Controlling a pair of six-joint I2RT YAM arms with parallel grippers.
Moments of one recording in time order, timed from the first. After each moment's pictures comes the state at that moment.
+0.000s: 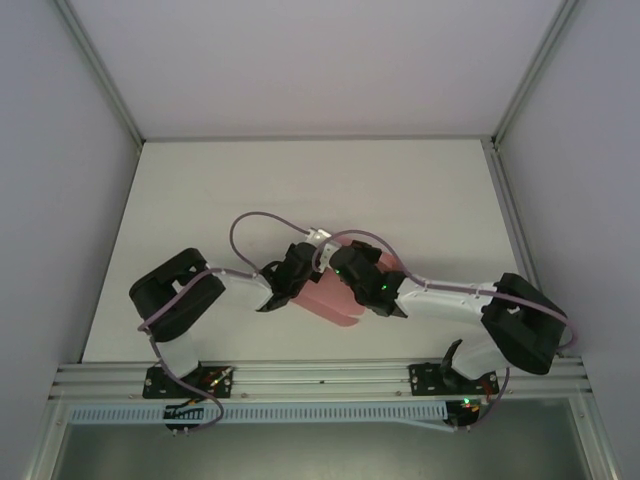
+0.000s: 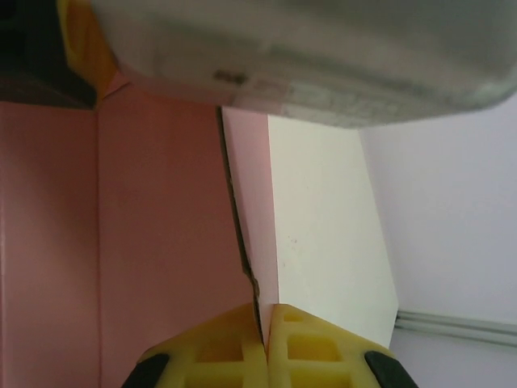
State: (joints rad) left arm -0.95 1.77 0.71 0.52 -0.49 -0.04; right arm 1.00 1.42 0.67 0.03 0.72 -0.65
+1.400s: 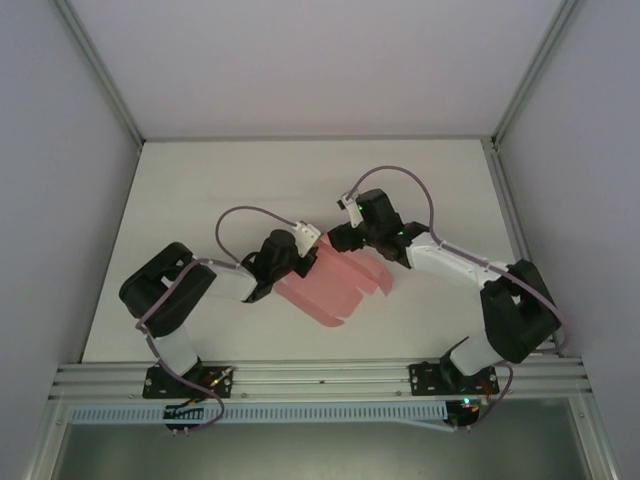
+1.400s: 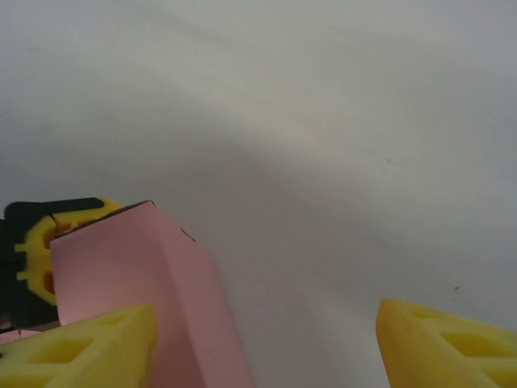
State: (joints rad) left arm -0.77 1.75 0.64 0.62 -0.06 0.07; right arm 0.63 1.51 0.95 -0.21 -0.06 0.09
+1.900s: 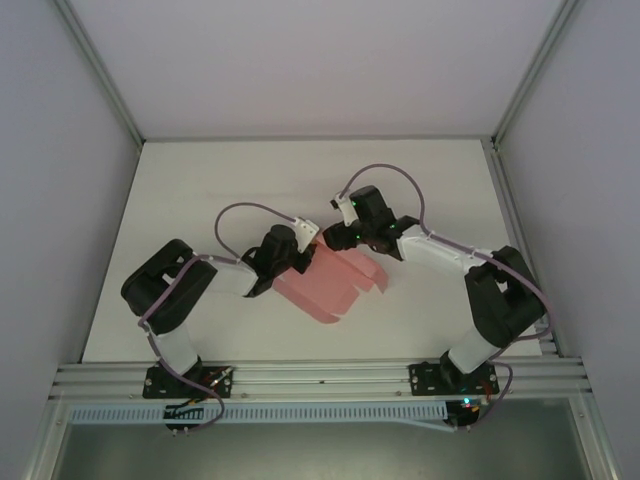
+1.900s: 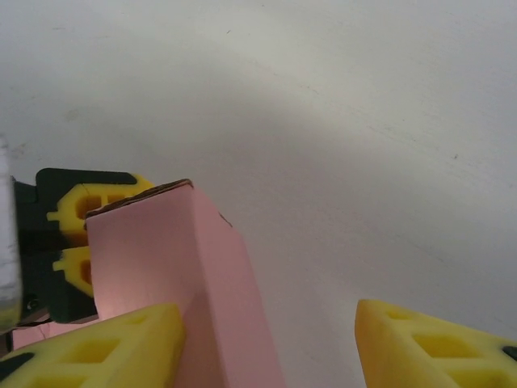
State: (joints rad) left arm -0.75 1.77 0.69 0.55 -0.08 0.05; right arm 0.64 1.60 1.01 -0.21 -0.13 0.09
